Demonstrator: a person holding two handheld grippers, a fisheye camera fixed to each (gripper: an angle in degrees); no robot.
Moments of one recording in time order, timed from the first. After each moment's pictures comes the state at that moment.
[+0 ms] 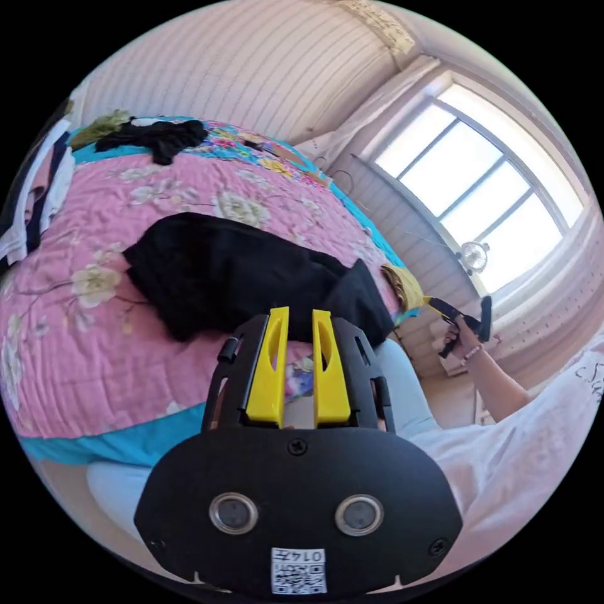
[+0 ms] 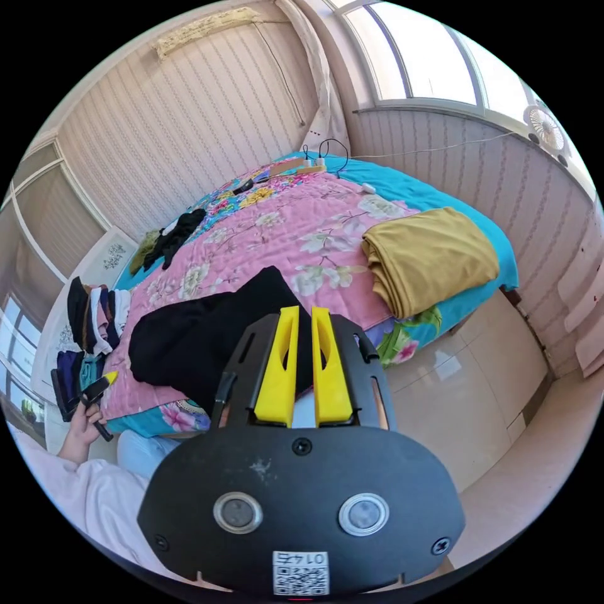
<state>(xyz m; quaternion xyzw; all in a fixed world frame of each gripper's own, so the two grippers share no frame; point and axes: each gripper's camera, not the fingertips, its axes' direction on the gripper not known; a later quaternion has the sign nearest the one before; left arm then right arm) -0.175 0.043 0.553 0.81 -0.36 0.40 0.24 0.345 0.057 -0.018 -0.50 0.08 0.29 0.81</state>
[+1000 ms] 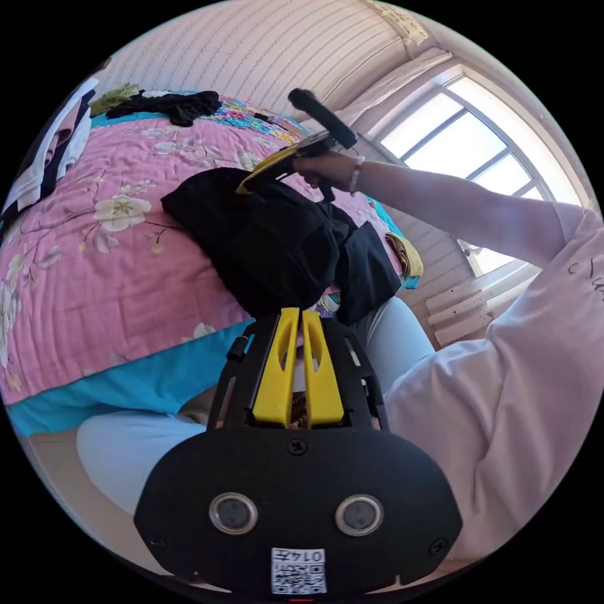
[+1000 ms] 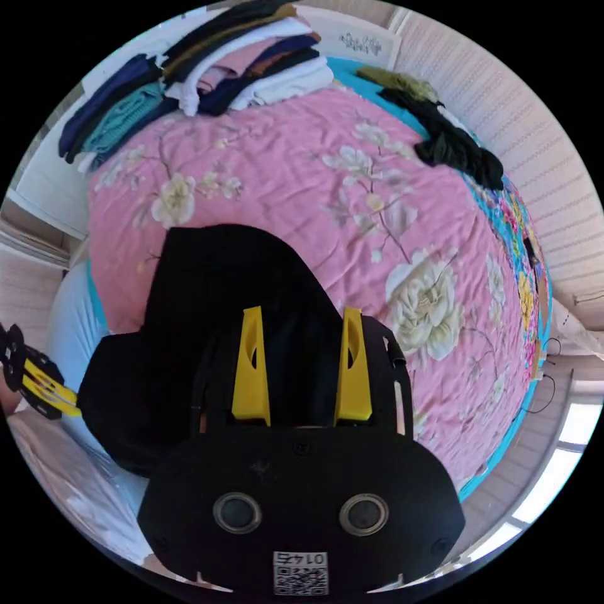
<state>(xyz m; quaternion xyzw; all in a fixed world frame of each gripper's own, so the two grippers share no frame) -0.312 0.005 0.575 0.78 -0.37 0.41 0.30 -0.064 -0.016 0.238 -0.63 -0.33 -0.21 0.67</state>
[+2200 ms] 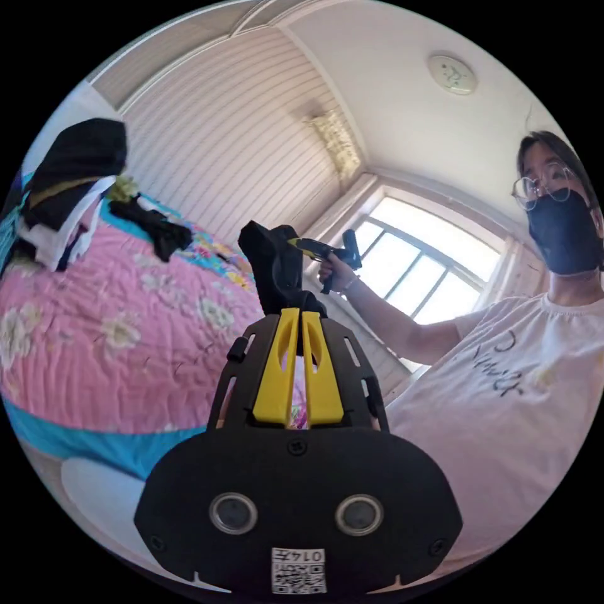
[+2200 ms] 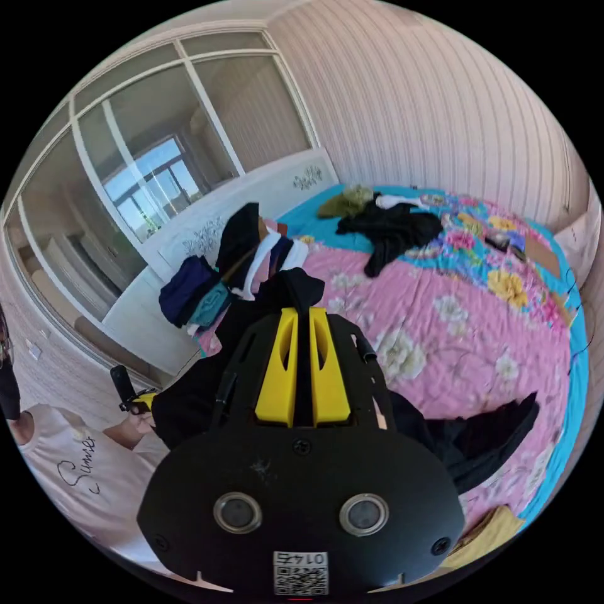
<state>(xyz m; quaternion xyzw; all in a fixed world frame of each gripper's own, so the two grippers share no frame) -0.547 0.124 0.678 0.79 -0.19 0.57 0.07 0.018 -0.284 0.194 -0.47 -0.41 0.12 0.78</state>
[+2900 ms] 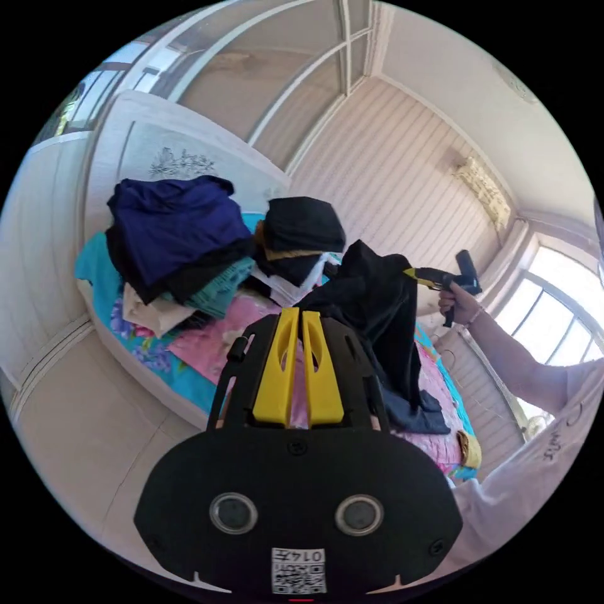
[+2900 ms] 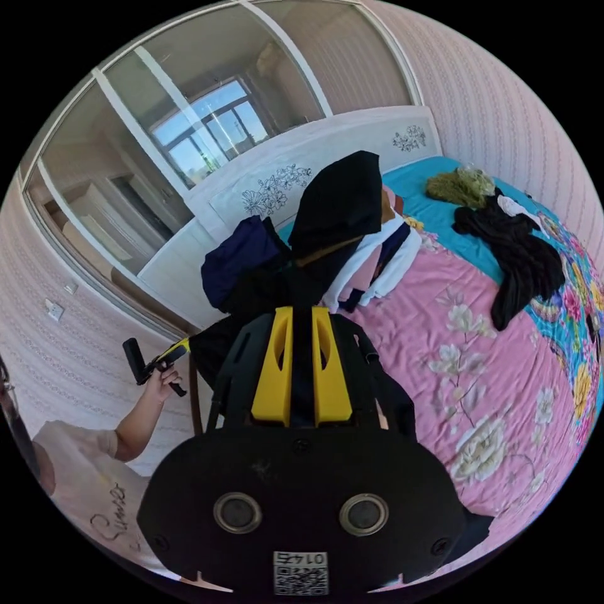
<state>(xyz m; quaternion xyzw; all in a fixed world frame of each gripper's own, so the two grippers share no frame) -0.716 0.222 0.668 0.97 -0.05 0.24 -0.05 -0.177 -0.281 0.254 -0.48 -0.55 0.03 0.68</state>
